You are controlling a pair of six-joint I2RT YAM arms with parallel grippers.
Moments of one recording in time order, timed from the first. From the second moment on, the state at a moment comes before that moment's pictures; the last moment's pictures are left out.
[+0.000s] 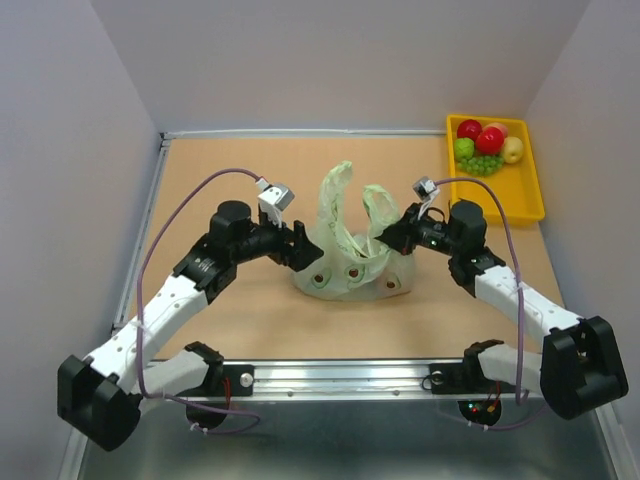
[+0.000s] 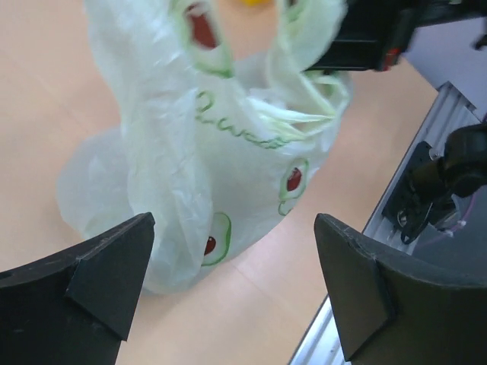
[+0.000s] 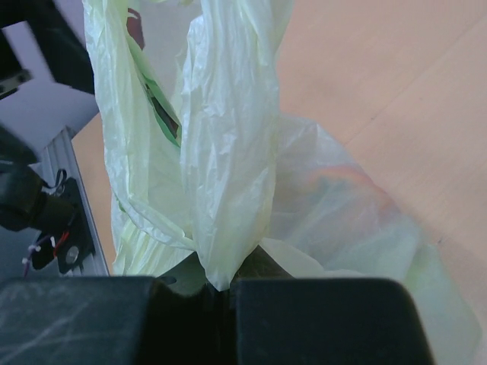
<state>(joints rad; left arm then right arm) -0.53 0.92 0.79 -0.19 0.47 -0.23 0.30 1.15 0.60 0.39 -0.72 0.36</state>
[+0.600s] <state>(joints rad) -0.62 1.21 0.82 0.13 0.29 -0.54 0.42 1.15 0.60 0.33 -0.76 0.19</state>
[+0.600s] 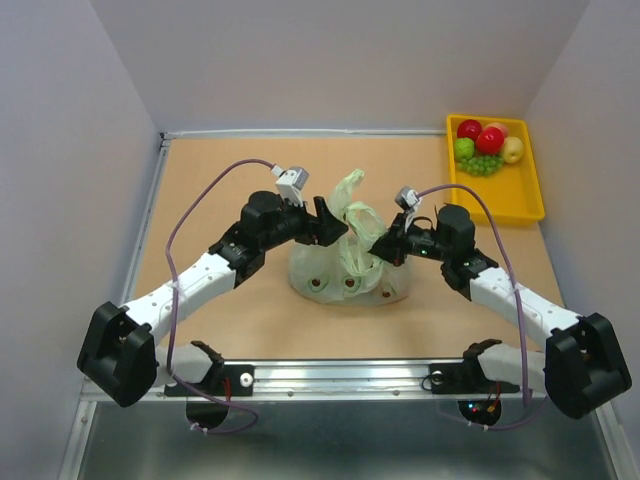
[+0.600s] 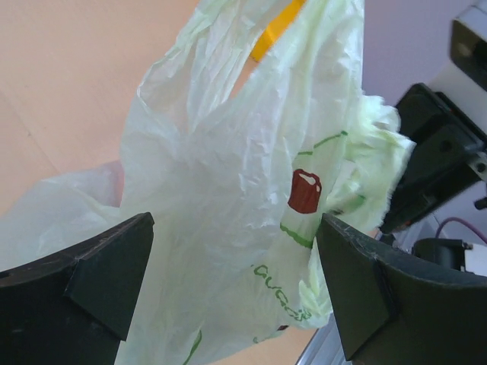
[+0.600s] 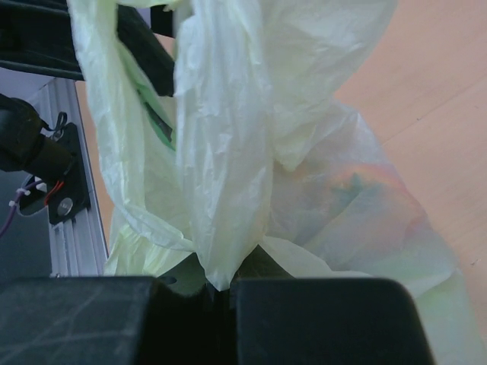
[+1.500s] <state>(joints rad) -0.68 1.54 0.92 0.11 0.09 -0.62 0.43 1.13 0.59 0.32 -0.77 0.13</state>
